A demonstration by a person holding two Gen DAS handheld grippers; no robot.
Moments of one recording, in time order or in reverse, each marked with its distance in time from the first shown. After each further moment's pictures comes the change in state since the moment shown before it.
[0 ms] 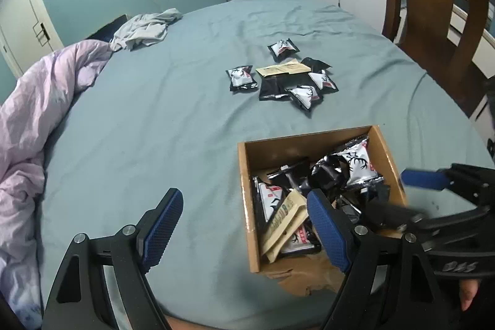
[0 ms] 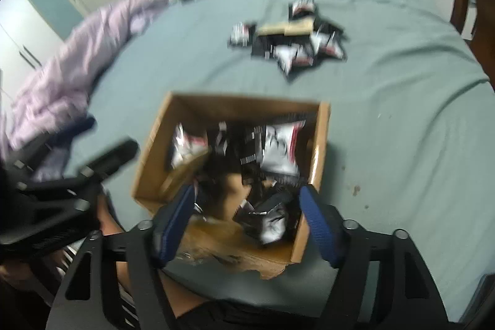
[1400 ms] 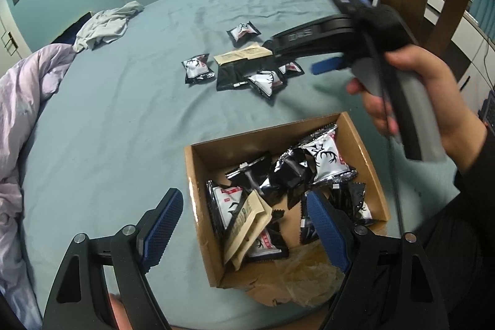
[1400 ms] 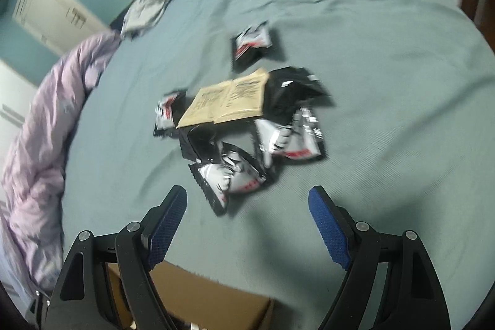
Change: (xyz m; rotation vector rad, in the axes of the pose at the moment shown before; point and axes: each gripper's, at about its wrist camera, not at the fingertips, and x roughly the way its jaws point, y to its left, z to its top) left arm 0.023 -0.033 0.009 0.098 0.084 -0.113; right arm 0.111 -0.078 0.147 0.131 0.087 0.009
